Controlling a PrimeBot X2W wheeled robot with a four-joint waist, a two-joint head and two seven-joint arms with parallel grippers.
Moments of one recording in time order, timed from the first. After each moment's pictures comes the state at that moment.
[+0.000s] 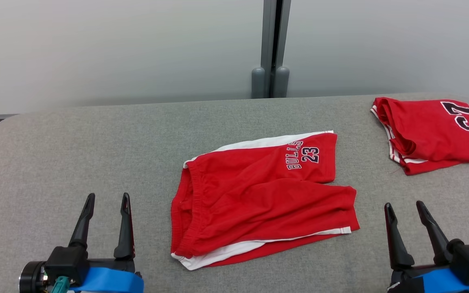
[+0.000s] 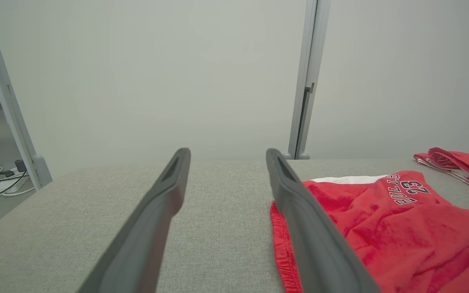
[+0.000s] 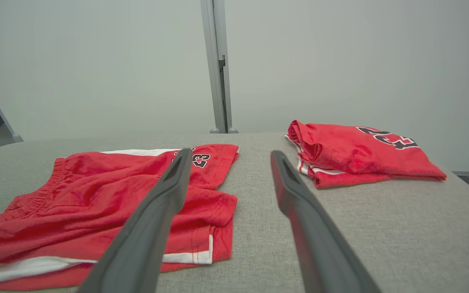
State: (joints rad) left arm 0.00 0.08 -0.03 0.16 -0.12 -0.09 -0.26; right arm 0.05 -0.06 -0.06 0.06 0.13 0.13 -0.18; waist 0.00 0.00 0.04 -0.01
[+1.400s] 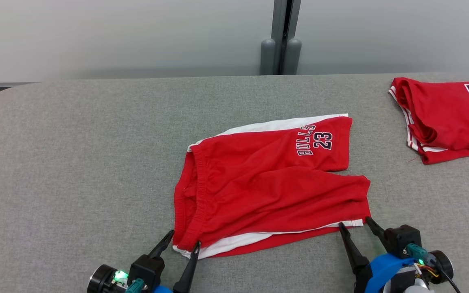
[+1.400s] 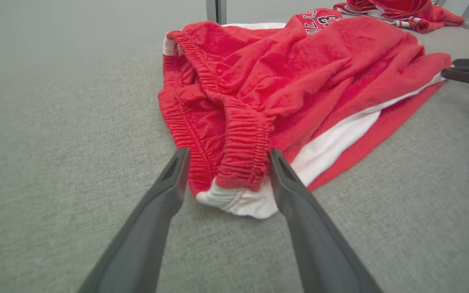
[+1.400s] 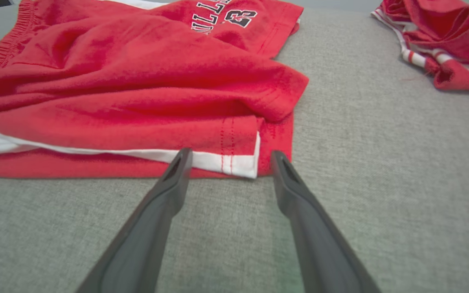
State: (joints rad) left arm -0.09 0.17 -0.44 0.48 -0.18 -0.13 -0.26; right arm -0.17 -0.12 0.12 0.57 0.11 0.13 -0.17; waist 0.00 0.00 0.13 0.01
